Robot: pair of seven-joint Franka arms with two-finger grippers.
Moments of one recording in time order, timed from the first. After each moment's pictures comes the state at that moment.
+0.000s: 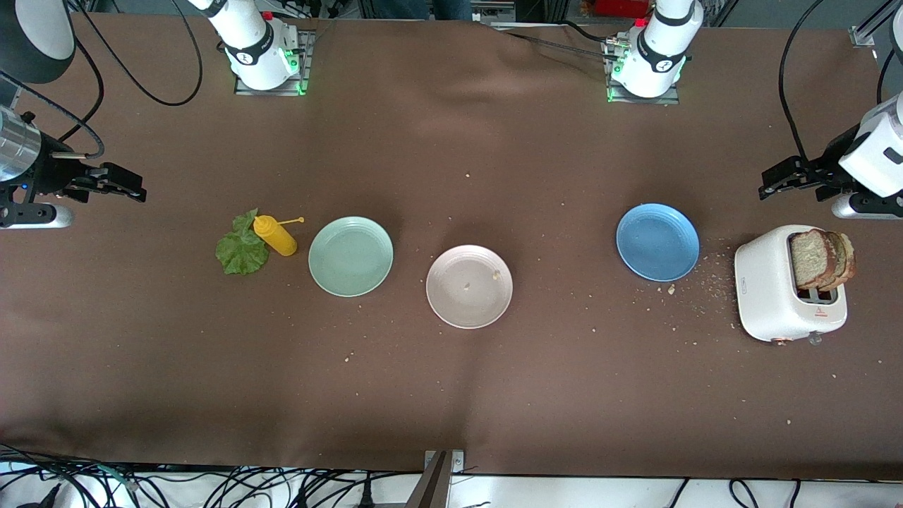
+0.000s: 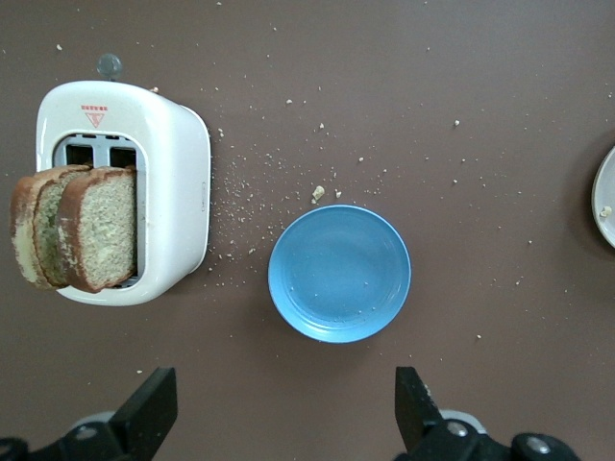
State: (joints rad) left arm 0.10 0.00 -0.05 -1.74 -0.02 1.68 0.05; right arm -0.01 0.09 0.00 -1.63 -0.01 1.64 -0.03
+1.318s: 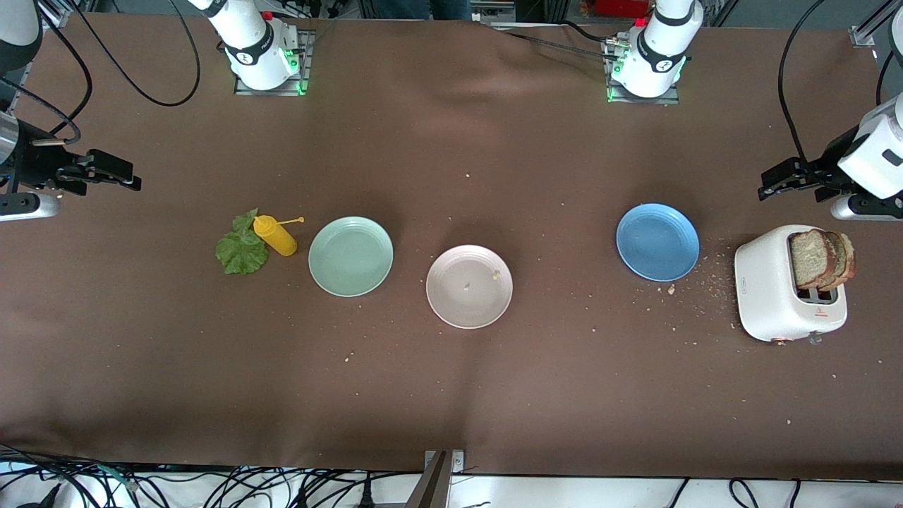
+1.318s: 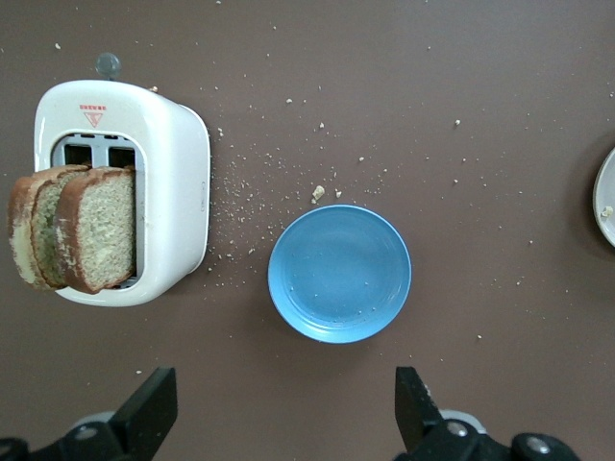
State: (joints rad) left arm 0.10 0.01 -0.05 -1.74 -0.02 1.68 0.05; right arm -0.01 0.09 -0.05 -1.60 0.08 1.58 -0.12
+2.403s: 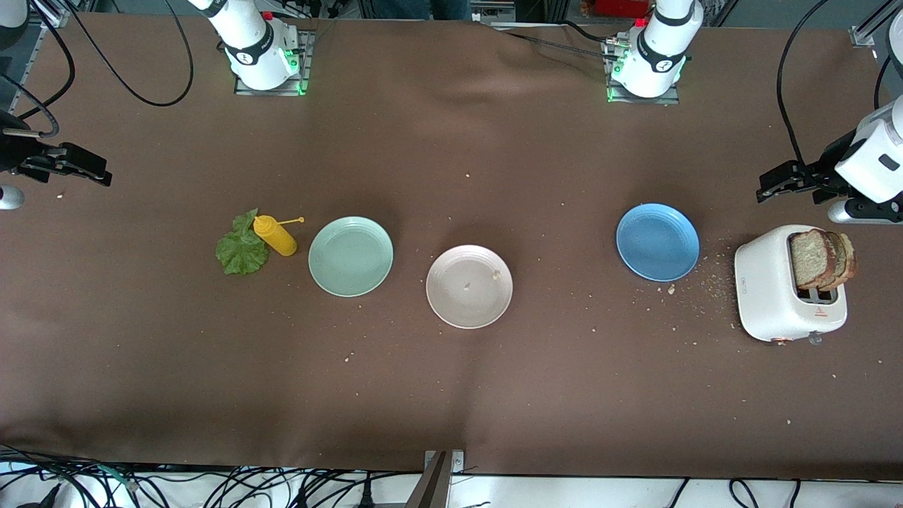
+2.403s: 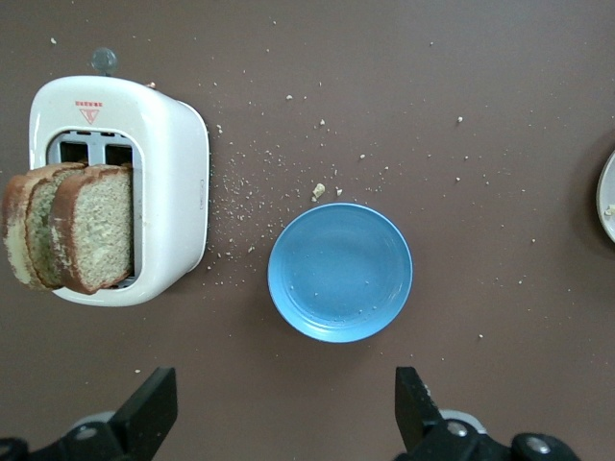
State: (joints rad) left arm 0.10 0.02 -0.05 -1.74 -0.02 1.68 0.05; right arm 0.00 0.08 -0.03 -1.55 -0.08 1.53 -0.01
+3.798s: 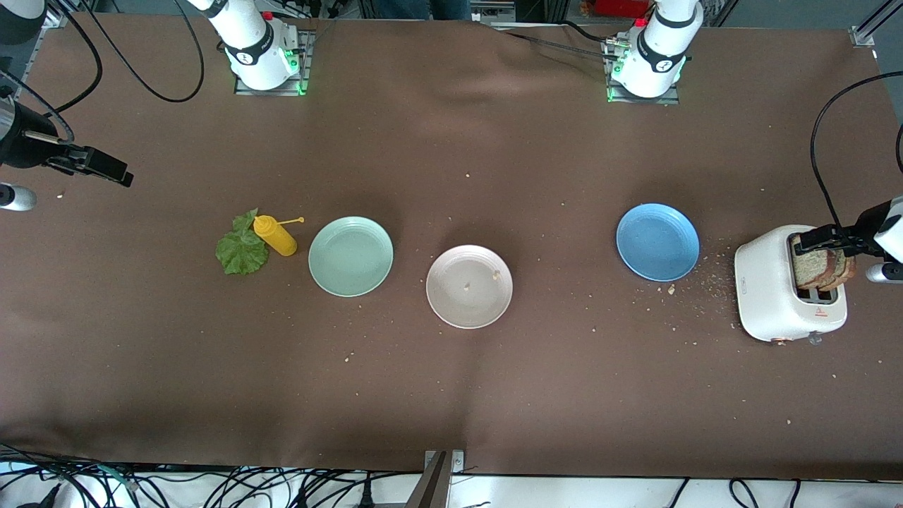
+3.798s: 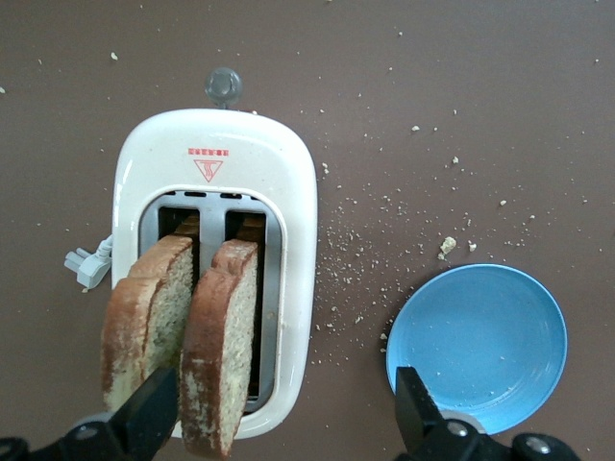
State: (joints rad) left arm 0.32 0.27 -0.04 -1.75 -0.02 1.96 0.28; right arm 0.03 0.05 -0.04 -1.58 0.01 1.53 0.19
